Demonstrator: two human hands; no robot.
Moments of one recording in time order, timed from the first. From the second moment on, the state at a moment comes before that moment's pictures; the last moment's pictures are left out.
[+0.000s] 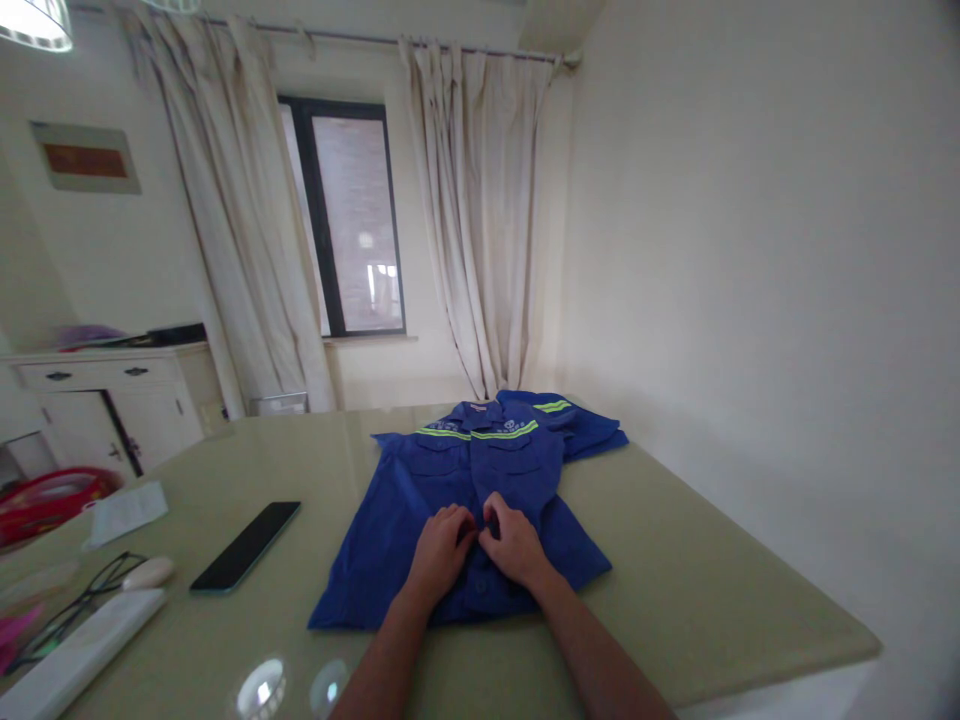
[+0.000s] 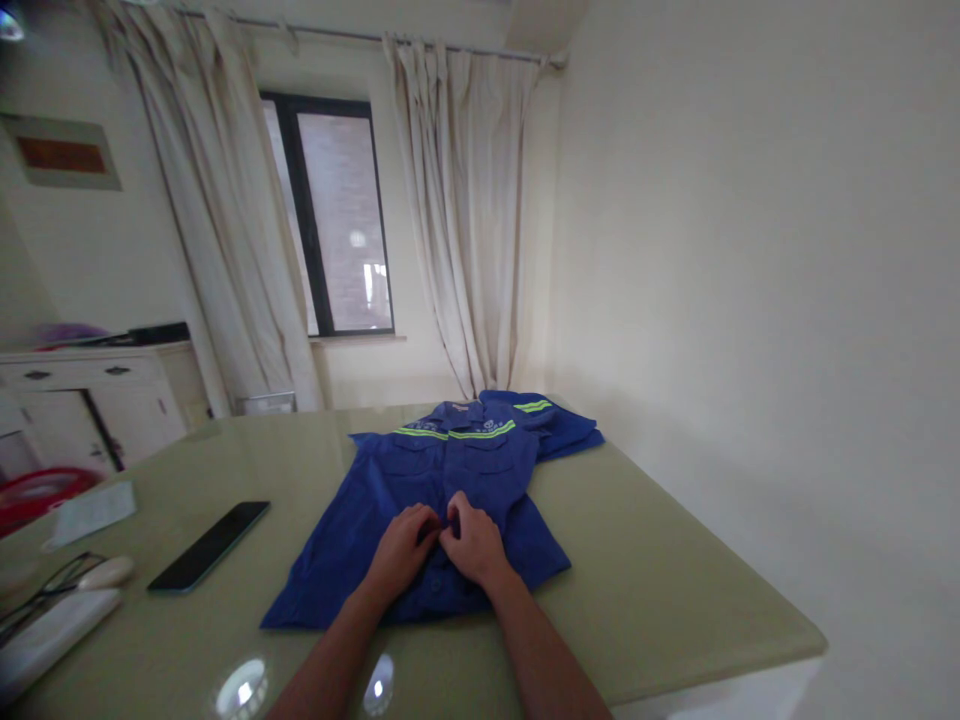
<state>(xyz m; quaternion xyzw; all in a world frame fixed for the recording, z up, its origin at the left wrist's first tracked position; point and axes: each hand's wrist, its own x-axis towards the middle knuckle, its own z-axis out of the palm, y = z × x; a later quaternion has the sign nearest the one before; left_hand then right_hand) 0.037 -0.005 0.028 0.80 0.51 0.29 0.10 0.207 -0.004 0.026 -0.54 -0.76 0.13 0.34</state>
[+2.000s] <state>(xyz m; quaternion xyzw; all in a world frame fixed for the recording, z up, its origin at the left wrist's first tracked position) 0.036 0.001 0.020 0.77 0.46 0.40 0.20 0.206 0.001 0.027 -0.45 -0.72 0.23 0.47</state>
